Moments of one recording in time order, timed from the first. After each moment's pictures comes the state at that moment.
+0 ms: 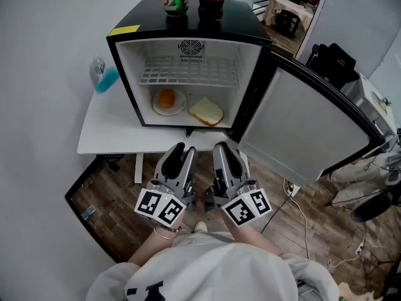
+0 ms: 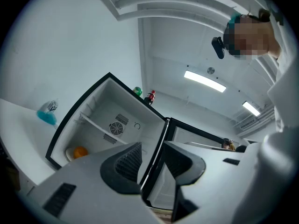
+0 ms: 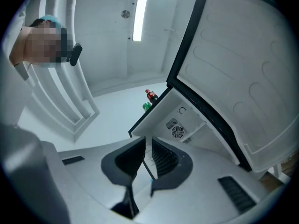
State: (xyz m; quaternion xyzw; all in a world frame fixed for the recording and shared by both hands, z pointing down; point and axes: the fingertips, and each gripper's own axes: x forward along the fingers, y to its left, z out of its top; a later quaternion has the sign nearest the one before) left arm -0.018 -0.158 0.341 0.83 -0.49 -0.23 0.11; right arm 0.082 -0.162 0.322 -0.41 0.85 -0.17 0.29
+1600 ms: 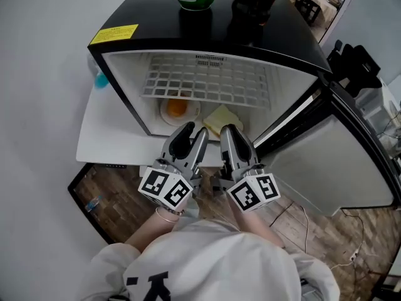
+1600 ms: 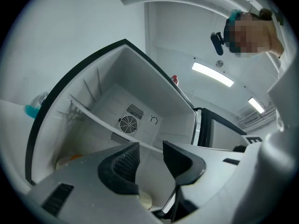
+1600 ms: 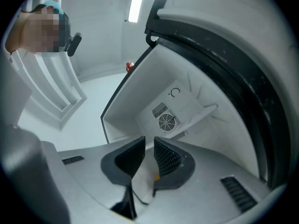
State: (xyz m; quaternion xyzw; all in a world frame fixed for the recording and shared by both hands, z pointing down) left arm -0.055 -0.313 0.368 0.84 -0.50 -0.20 0.13; right arm 0.031 -0.321 0.360 -0.43 0.86 -0.19 0.21
